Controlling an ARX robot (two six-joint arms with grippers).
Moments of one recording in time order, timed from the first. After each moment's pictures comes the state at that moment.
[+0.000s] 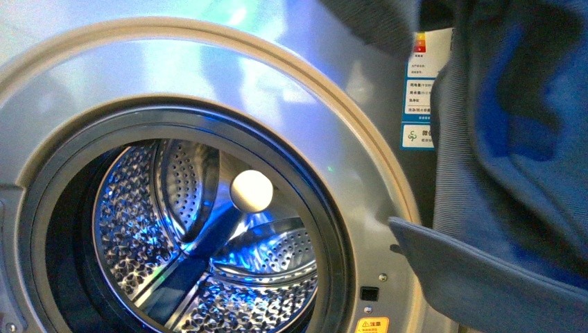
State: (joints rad) left arm -0.86 1.49 1.90 -0.13 0.05 0.21; right arm -0.40 0.88 0.65 1.20 -1.11 0.98
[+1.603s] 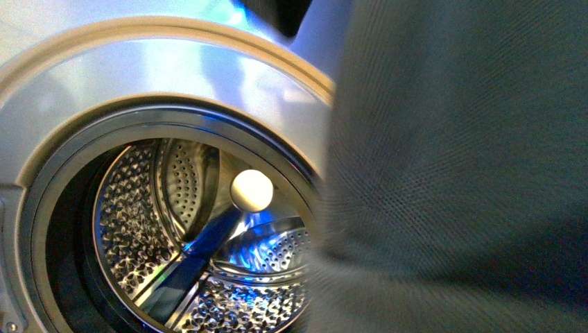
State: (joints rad) left arm -0.86 1.49 1.90 -0.13 0.04 0.21; right arm 0.37 0.94 0.86 0.53 -0.57 0.57
